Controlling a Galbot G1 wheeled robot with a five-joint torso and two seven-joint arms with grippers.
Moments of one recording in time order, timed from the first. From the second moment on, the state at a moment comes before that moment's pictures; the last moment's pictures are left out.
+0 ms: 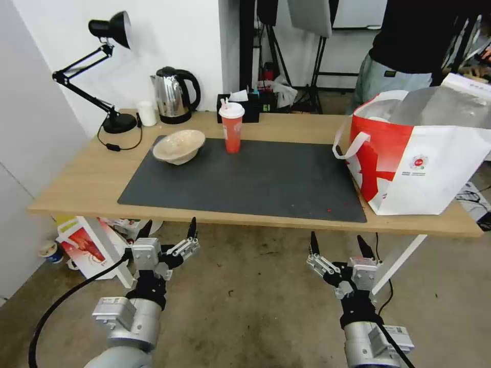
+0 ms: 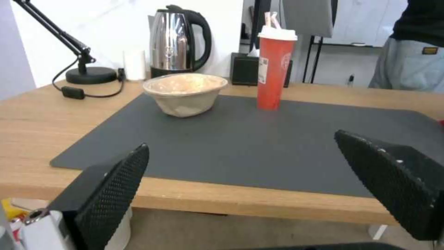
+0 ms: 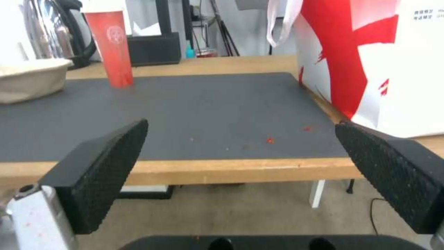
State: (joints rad) left arm 1.80 -1.38 -0.42 -2.44 -0.21 0.13 -0.19; right arm -1.73 0.95 0.07 2.37 0.19 0.07 0.77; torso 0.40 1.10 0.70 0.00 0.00
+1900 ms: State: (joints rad) left arm 1.82 -1.42 -0.43 -2.43 -0.20 0.10 -0.21; right arm -0.35 0.91 -0.22 1.95 1.19 -0.50 0.38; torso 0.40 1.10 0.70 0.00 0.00
